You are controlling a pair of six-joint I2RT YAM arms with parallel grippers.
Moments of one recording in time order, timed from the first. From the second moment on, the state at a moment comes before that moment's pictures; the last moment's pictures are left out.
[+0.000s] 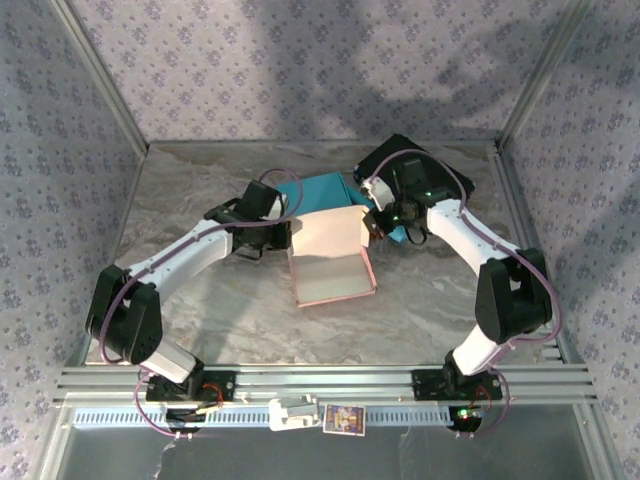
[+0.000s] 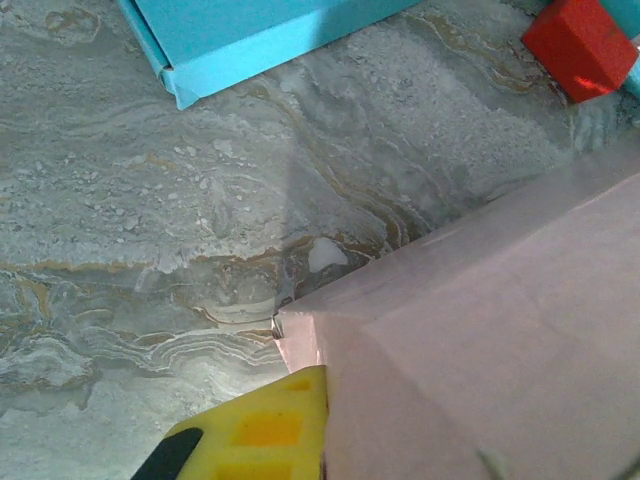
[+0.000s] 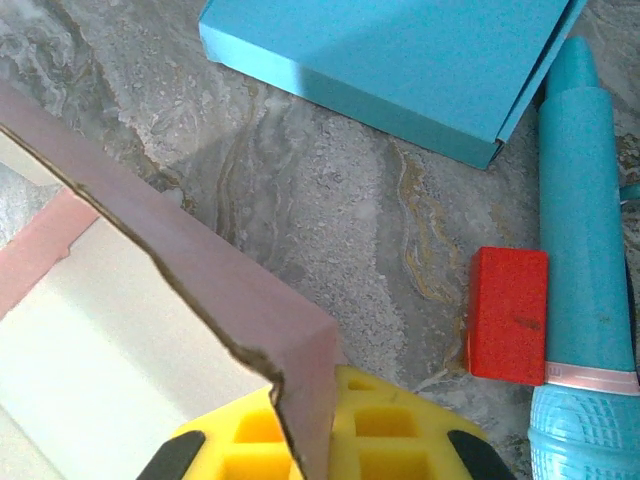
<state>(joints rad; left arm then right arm) -0.56 1.53 1.14 -0.62 0.12 -0.43 0.33 1.63 1.23 -0.59 -0.41 -0.30</state>
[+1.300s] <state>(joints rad) -0.53 1.62 1.07 -0.29 -0.05 -0.60 0.60 1.62 1.03 -0.12 0.20 0.31</state>
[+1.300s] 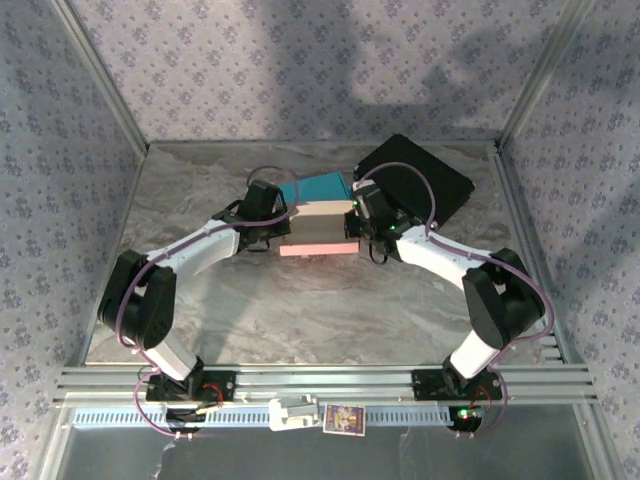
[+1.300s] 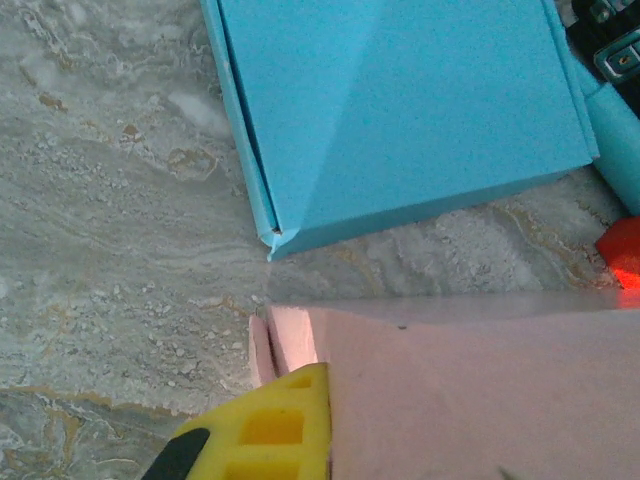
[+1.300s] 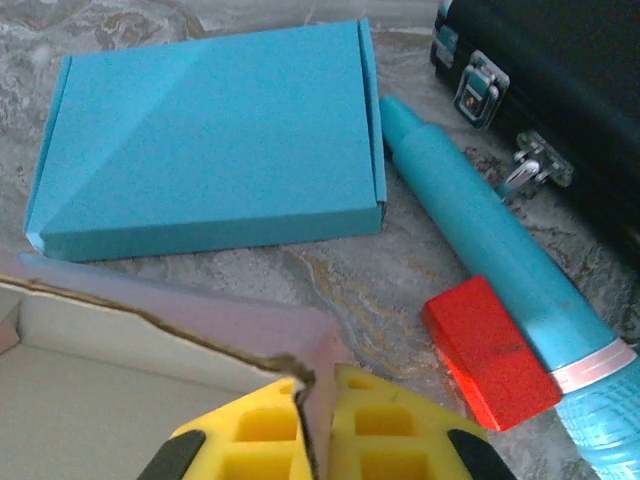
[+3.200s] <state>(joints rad) -0.77 1.49 0.89 -0.24 -0.31 -0.75 0.68 1.49 1.44 -0.82 0.01 1.95</state>
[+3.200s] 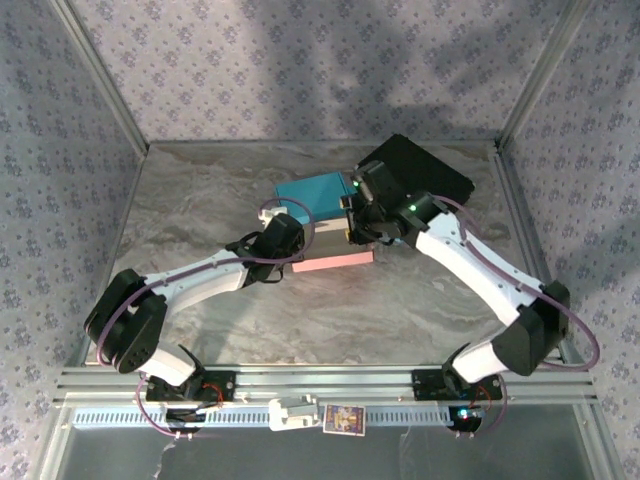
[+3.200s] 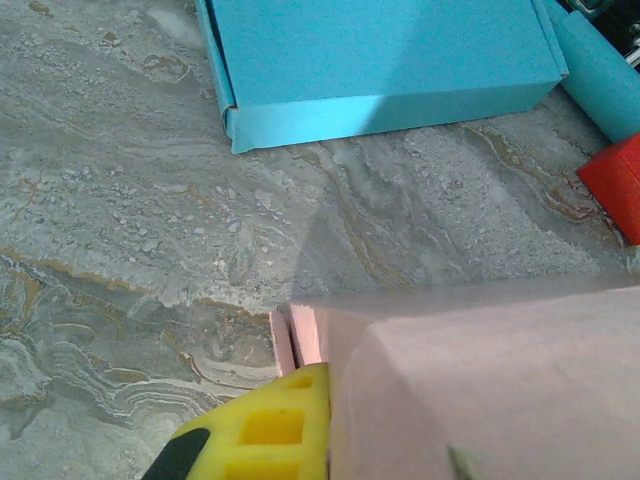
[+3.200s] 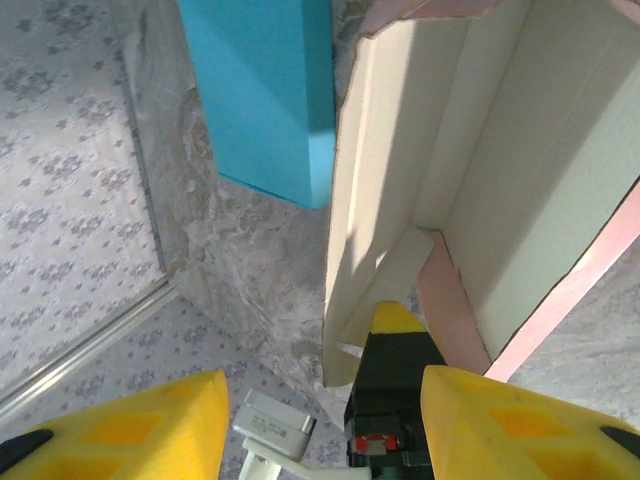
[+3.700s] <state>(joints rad) -0.78 1.49 0.89 -0.24 -0.33 -0.77 0.64 1.72 1.61 -0.89 -0.03 1.94</state>
